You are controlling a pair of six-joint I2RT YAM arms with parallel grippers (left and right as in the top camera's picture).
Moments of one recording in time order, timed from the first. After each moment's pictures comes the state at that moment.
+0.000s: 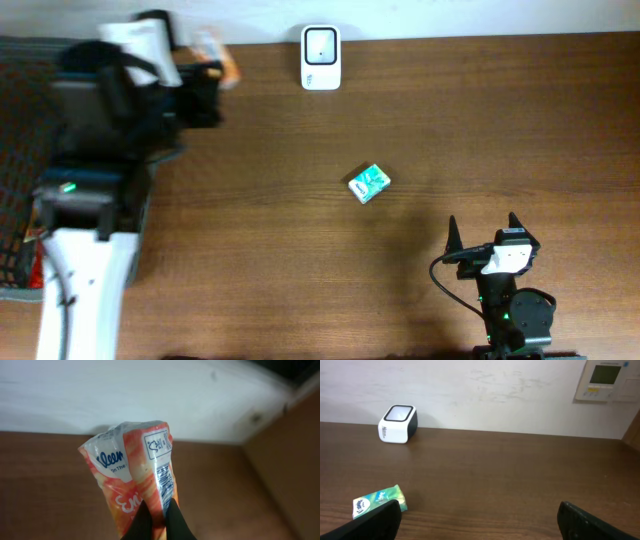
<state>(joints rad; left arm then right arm) -0.15 1.36 1.63 -0.68 0.34 -0.33 0.01 0.01 0.01 -0.08 0.01 -0.05</state>
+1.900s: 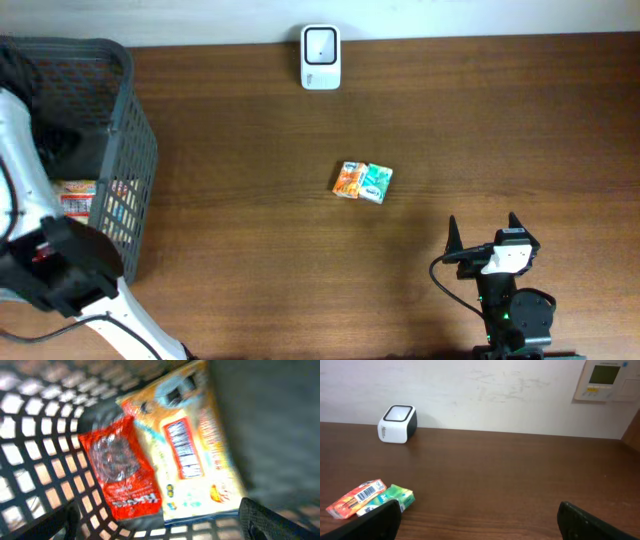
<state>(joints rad) 0.45 2.13 2.23 -1.65 -0.35 -0.71 0.01 0.01 0.01 -0.08 0.01 -0.05</state>
